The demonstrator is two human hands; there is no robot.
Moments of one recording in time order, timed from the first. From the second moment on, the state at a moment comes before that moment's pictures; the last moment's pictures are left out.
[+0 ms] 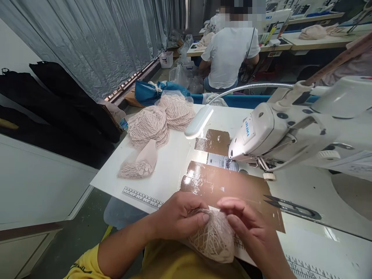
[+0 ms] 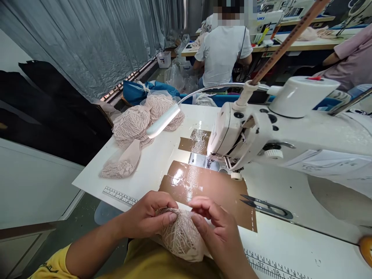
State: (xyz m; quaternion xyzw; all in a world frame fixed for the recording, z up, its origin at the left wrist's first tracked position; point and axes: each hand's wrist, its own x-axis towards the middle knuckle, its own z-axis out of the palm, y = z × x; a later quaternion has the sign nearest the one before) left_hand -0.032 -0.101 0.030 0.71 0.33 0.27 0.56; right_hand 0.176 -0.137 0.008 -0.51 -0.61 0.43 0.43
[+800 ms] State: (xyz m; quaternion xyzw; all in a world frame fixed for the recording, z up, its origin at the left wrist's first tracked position) left_hand -0.001 -0.091 0.006 0.41 0.33 0.27 0.81; right_hand 0.175 -0.123 0.022 -0.50 -0.42 0.67 0.35
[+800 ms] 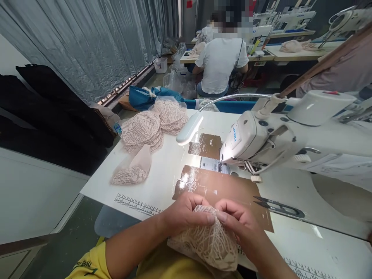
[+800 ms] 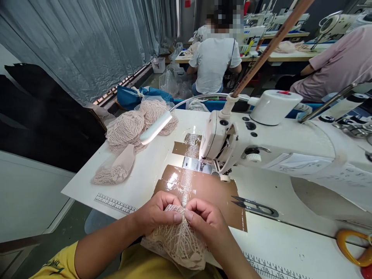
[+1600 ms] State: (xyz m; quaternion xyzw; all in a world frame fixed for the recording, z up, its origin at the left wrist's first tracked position) left_hand 0.048 -0.033 0.015 0.92 0.36 0.05 0.11; right_hand 0.211 -0.072 -0.002 -0.59 -0.79 0.11 0.15
